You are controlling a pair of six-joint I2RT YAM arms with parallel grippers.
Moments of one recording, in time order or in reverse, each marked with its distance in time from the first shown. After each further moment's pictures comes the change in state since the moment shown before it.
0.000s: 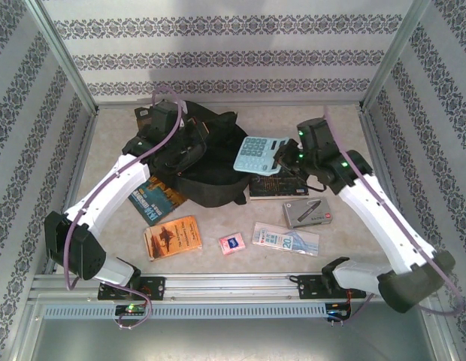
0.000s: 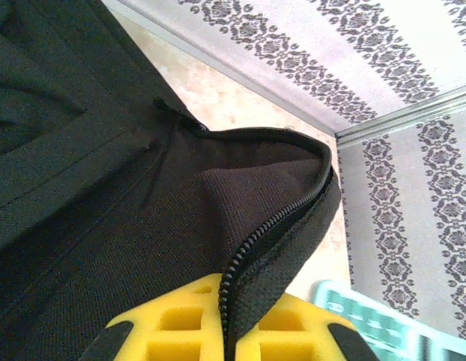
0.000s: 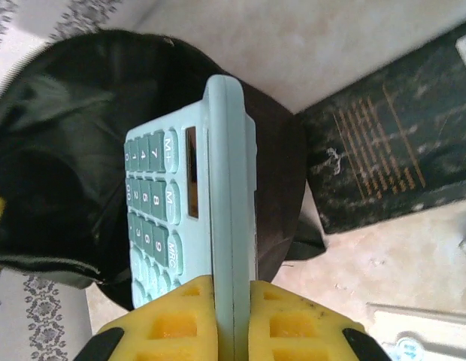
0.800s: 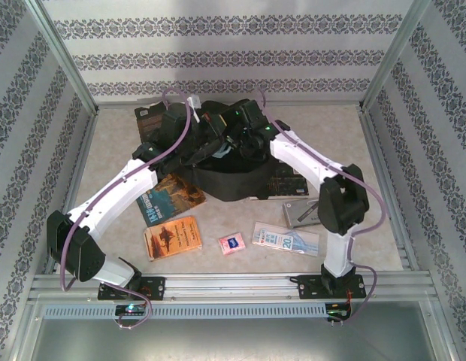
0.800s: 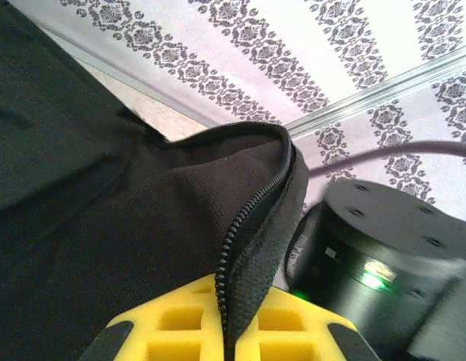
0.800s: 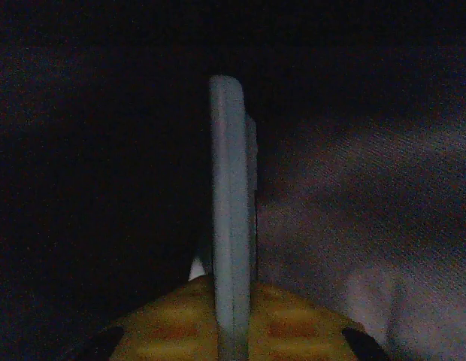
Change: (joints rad) left arm -0.103 0.004 -0.011 0.229 -0.005 -0.115; right arm 0.077 0.711 0.384 0.277 -0.056 0.227
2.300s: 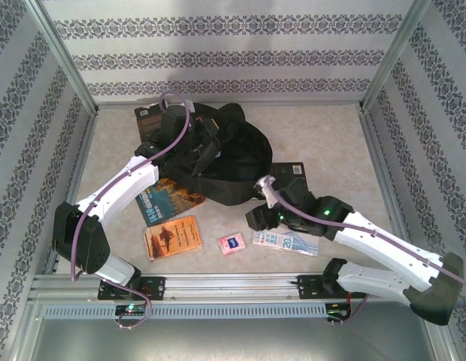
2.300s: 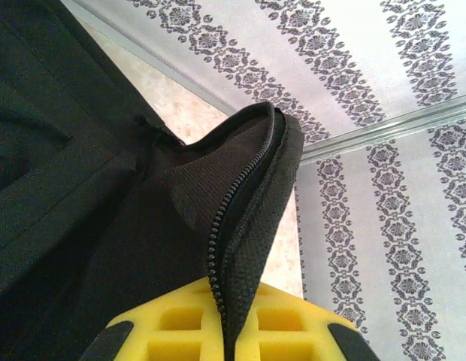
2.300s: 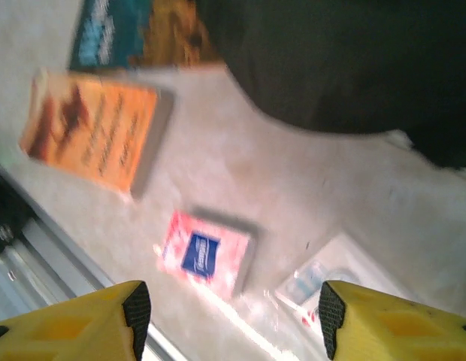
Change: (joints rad) left arm 0.082 0.052 -0.059 0.010 0.010 0.004; right arm 0.352 -0.931 -0.837 -0.149 0.052 -0.858
